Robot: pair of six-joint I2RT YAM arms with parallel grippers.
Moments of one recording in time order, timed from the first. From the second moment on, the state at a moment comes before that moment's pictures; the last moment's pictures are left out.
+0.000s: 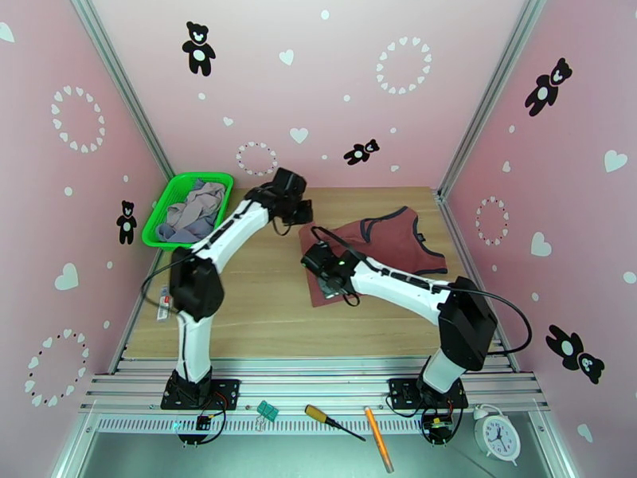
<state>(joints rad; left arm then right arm) -0.52 2.19 2.14 -0.84 0.26 -0.48 0.87 1.67 1.21 -0.89 0.42 0.48</state>
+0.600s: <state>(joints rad) -0.56 2.60 2.52 -0.97 0.23 -0.48 0.76 1.79 1.12 -0.76 0.50 0.48</state>
